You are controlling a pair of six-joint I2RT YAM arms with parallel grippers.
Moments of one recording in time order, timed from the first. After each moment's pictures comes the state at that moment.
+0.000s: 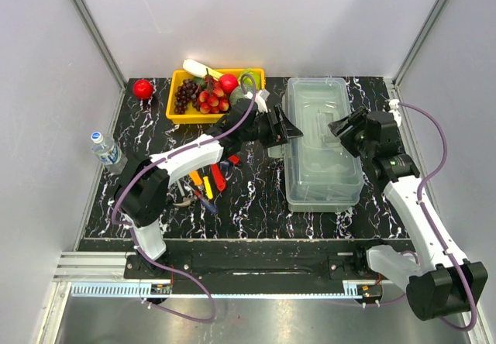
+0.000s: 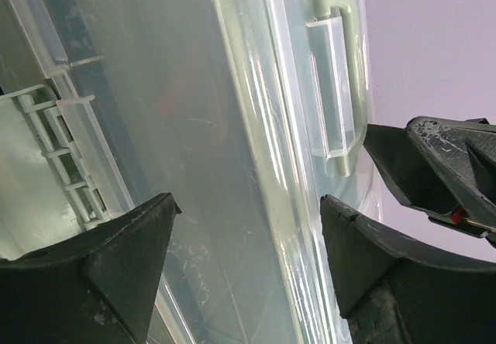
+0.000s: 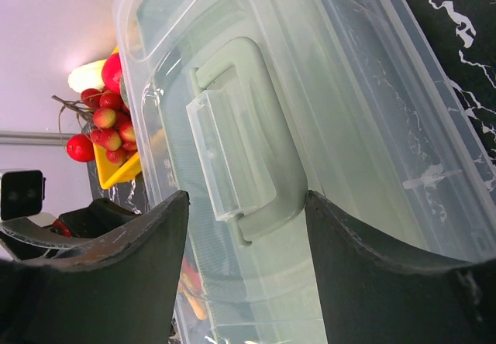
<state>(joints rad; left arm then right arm) -0.70 1.79 1.31 0.10 0.37 -0.97 0.19 1.03 0.96 -0.40 0.06 0.90</state>
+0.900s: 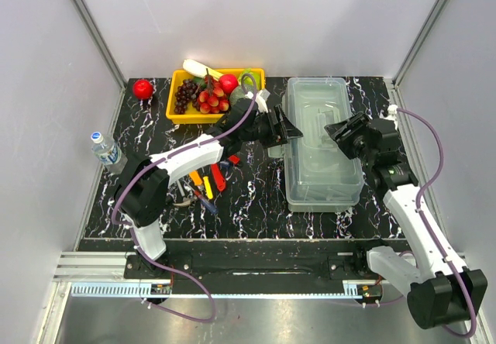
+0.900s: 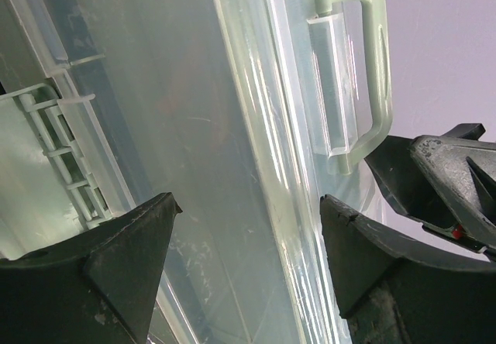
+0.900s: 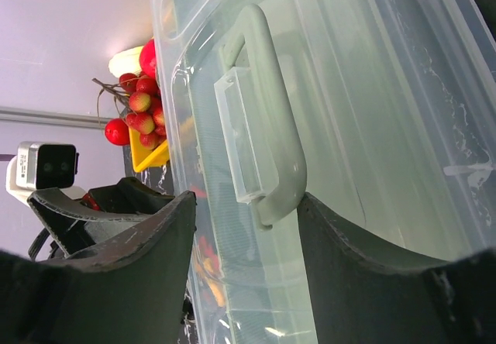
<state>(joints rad) -0.70 1.79 1.31 0.08 0.37 -0.96 0.18 0.96 0.86 -0.28 -0.02 0.95</state>
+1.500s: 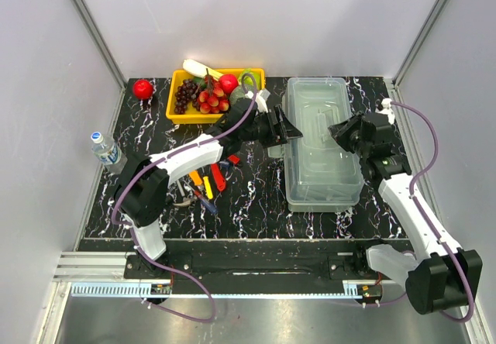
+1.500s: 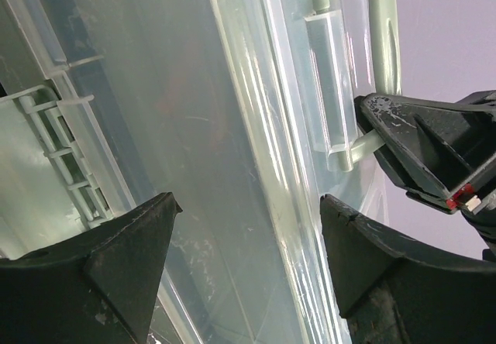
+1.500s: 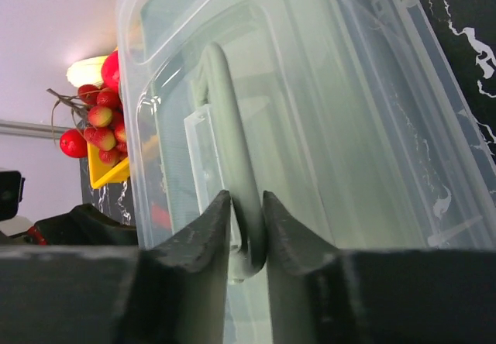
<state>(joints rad) -0.70 1.79 1.31 0.08 0.38 -0.95 0.19 1.06 0.88 -0.22 0.04 0.84</state>
